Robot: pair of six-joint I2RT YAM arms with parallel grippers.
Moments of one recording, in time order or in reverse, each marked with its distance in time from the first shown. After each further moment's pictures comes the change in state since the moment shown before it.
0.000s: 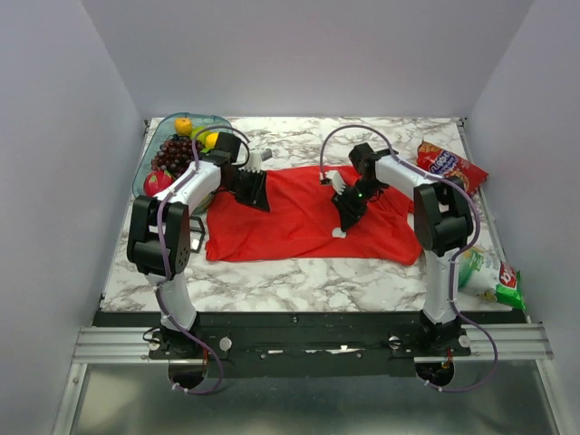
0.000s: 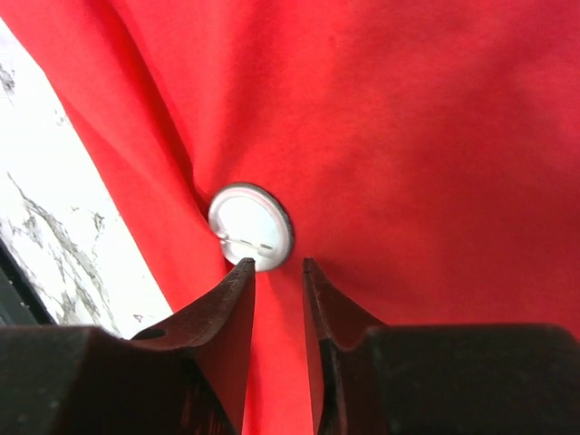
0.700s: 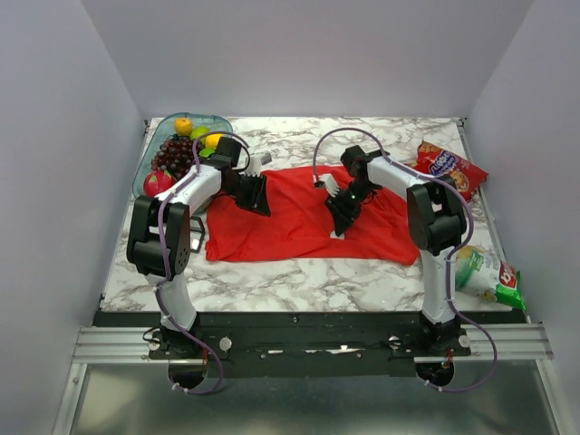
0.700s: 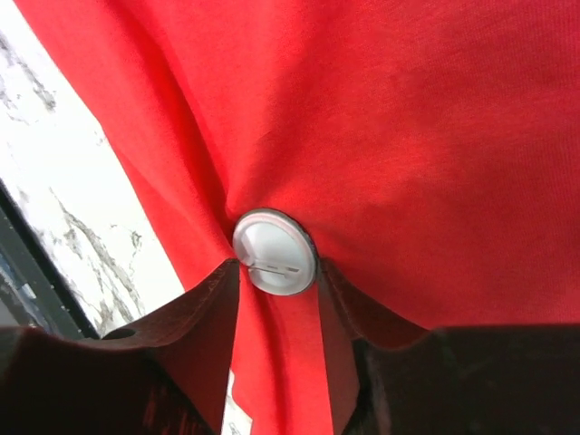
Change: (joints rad) left arm -0.005 -0.007 -0.051 0.040 0.007 -0.047; right arm 0.046 0.040 0.031 -0.034 -0.019 0.059
